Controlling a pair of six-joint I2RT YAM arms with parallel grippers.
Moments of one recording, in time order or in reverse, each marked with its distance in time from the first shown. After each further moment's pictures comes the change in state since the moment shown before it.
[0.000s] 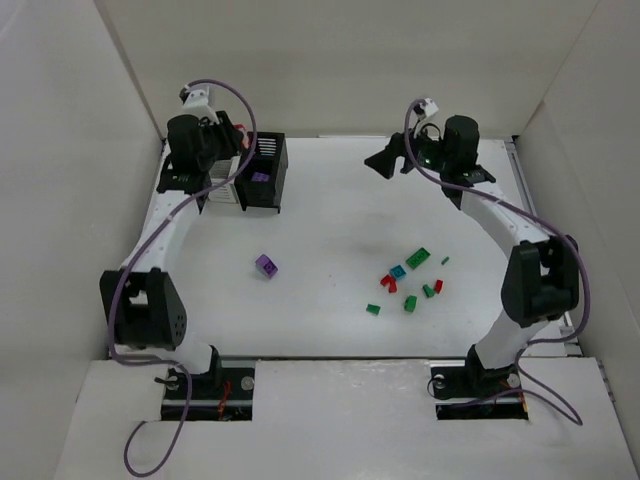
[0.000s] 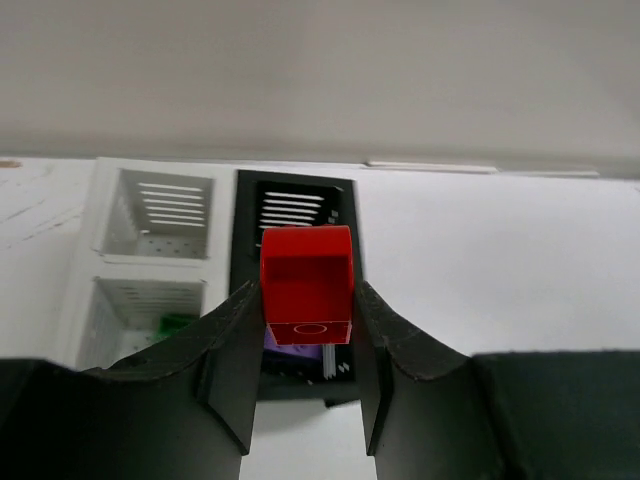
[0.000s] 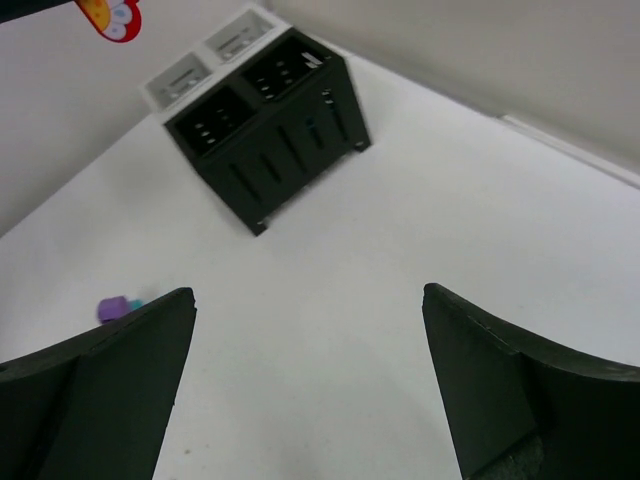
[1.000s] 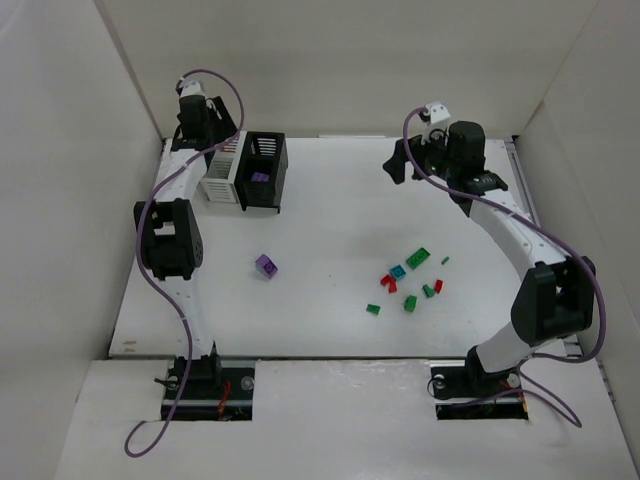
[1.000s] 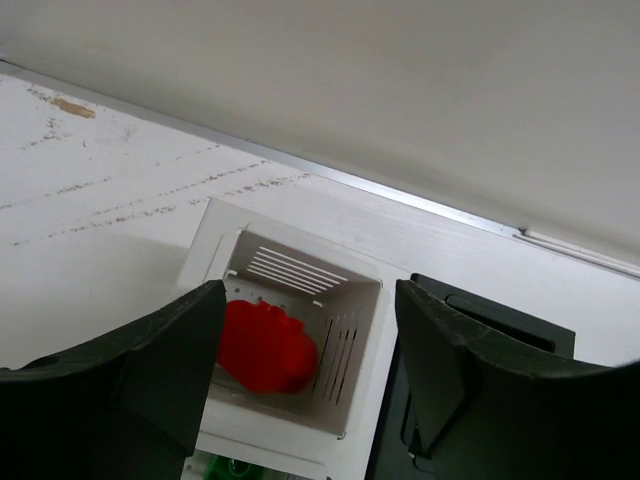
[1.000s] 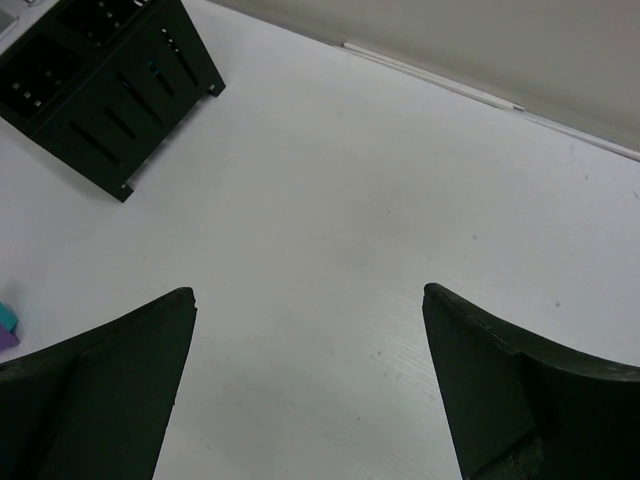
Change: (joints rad) left arm 0.121 0.681 0.581 -0.116 -0.187 -0.137; right arm 0.017 -0.166 -0.046 -0.273 0.419 -0.188
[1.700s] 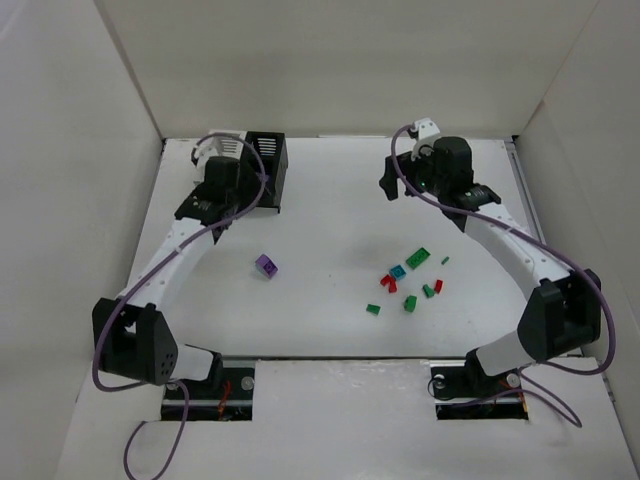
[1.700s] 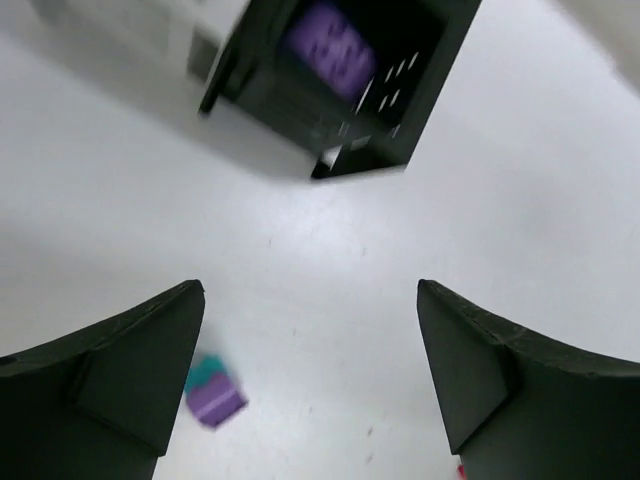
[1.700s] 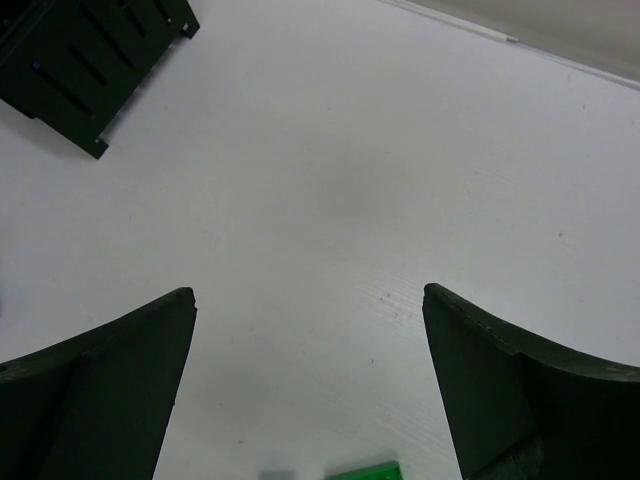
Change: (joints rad) left arm -0.244 -0.743 -0.670 -0.312 -0.163 -0.336; right arm 0.087 -0.088 -0.085 -0.072 0.165 -0.006
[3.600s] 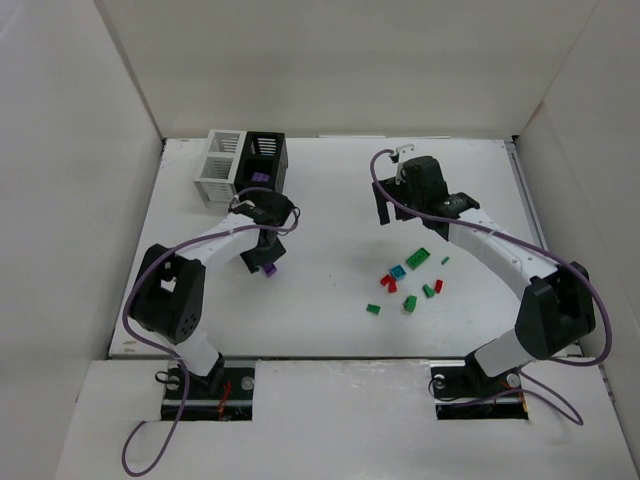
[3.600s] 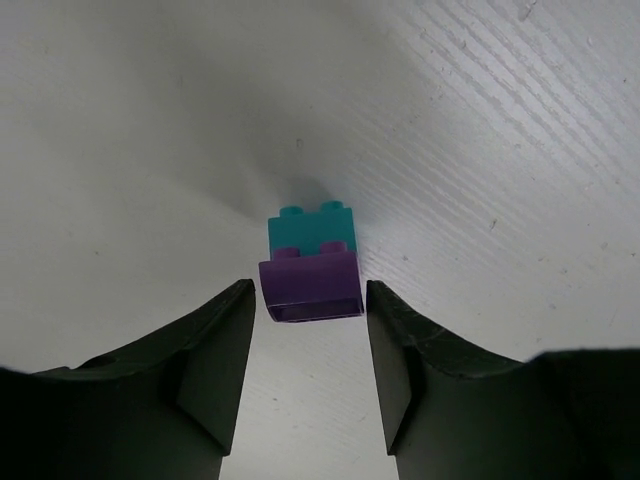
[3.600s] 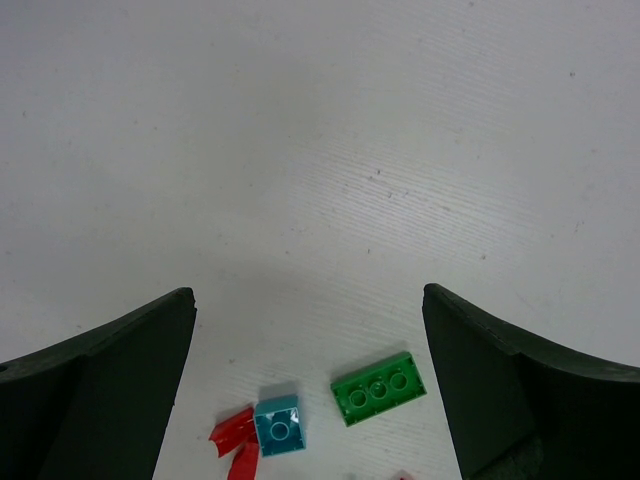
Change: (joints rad) left arm -0.267 0.240 -0.100 -0.406 -0.188 -0.354; right arm 0.146 0.028 -0.042 -0.207 0.320 0.068
